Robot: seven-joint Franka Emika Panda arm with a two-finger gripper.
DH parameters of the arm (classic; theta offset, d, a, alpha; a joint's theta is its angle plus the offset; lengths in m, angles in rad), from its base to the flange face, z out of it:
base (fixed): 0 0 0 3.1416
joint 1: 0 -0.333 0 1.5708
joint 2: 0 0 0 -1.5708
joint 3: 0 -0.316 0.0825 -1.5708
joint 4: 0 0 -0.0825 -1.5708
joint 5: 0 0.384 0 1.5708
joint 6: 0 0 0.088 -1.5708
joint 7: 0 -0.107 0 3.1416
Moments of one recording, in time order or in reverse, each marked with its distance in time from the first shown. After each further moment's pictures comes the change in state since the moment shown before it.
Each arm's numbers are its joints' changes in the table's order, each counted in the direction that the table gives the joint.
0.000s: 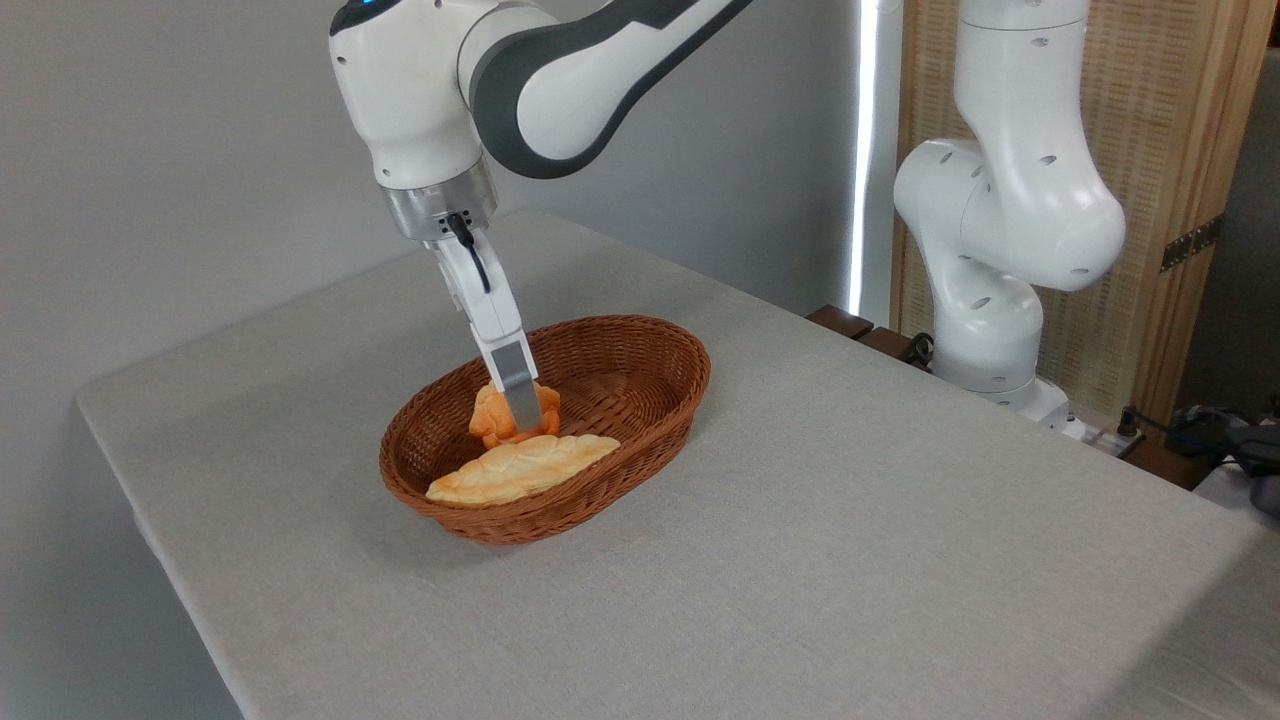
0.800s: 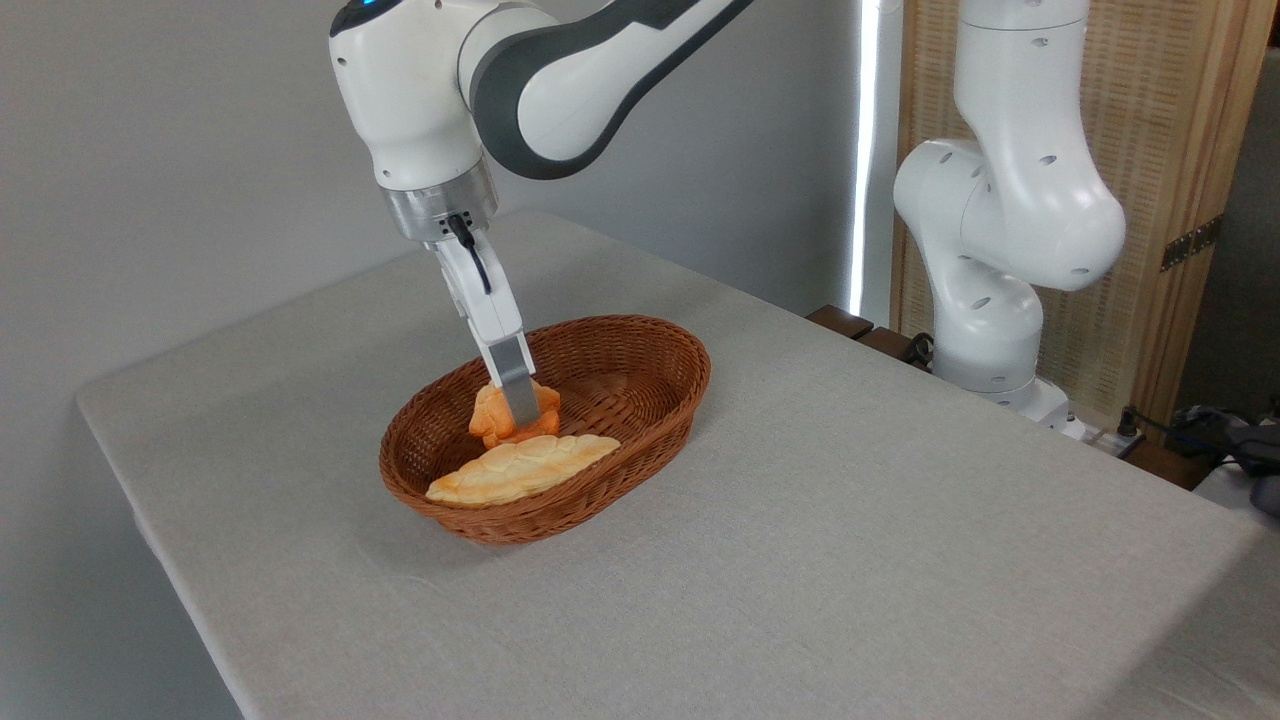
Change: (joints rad) arm -0.003 0.000 0.000 0.000 0.001 0.000 0.000
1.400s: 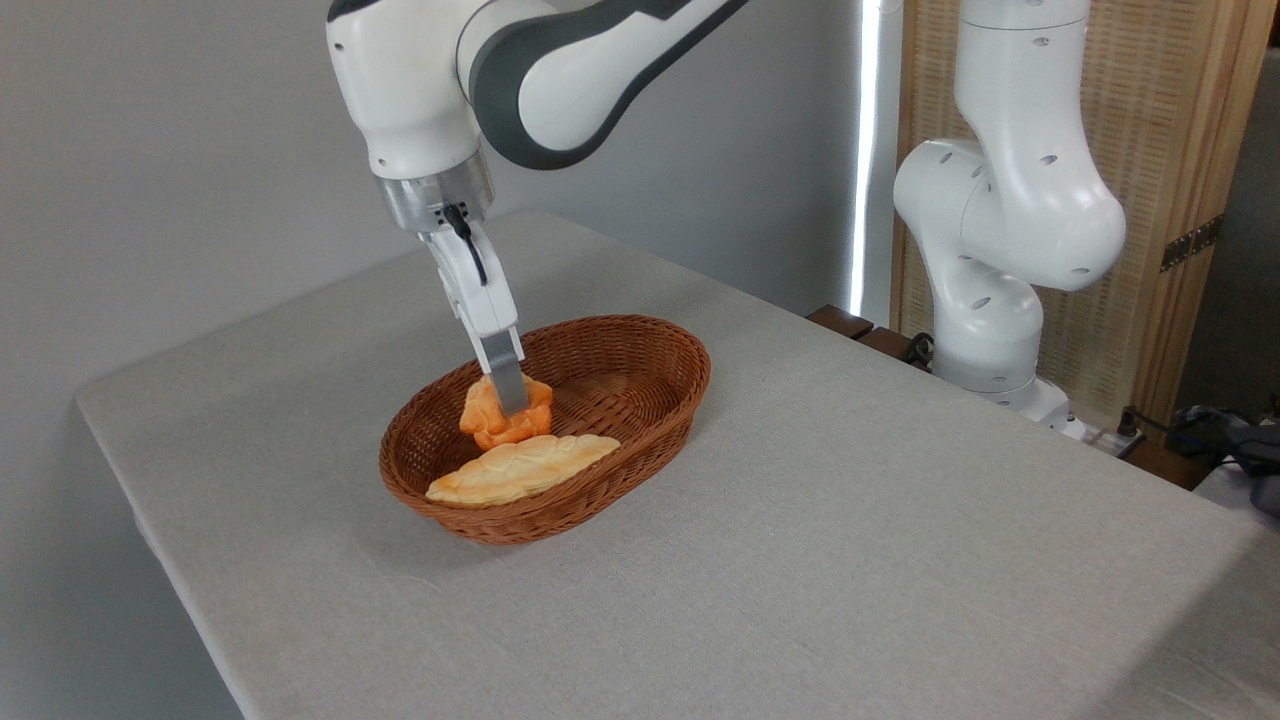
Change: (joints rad) arm -0.004 -0.007 -0.008 0.022 0.000 0.000 0.000
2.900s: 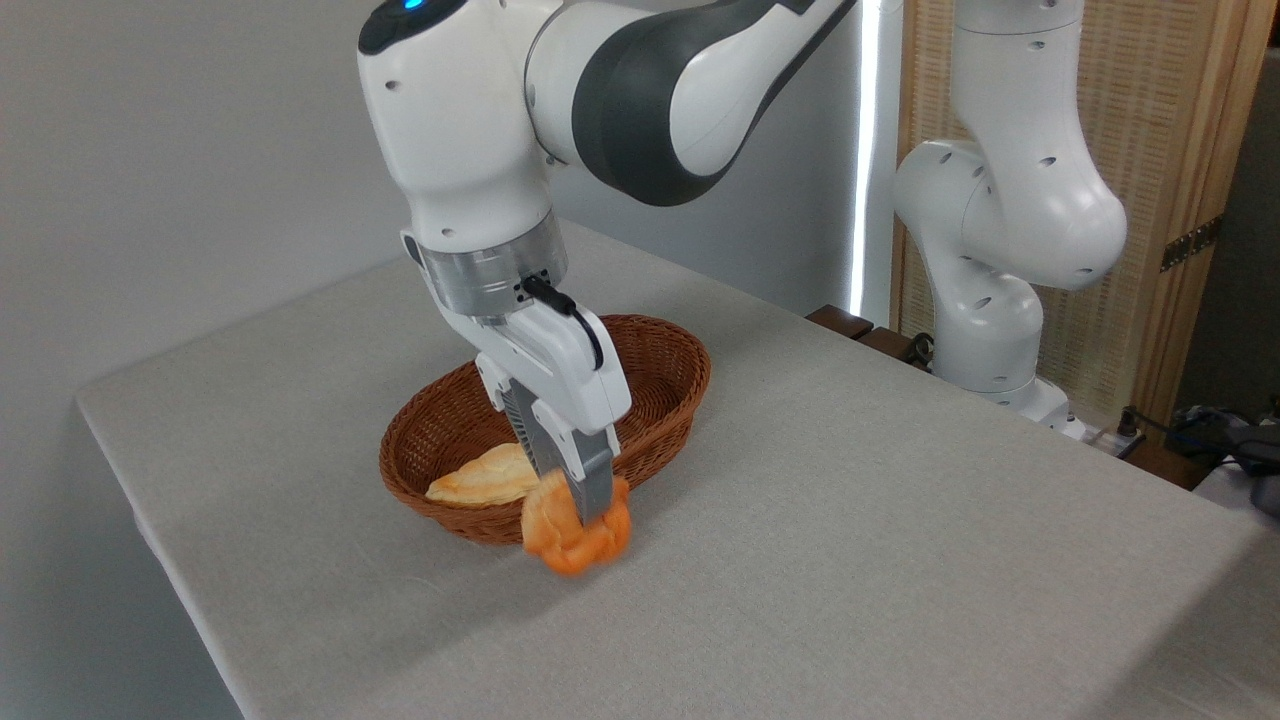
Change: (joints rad) arm -0.022 0.049 -0.314 0.096 0.042 -0.082 -0.077
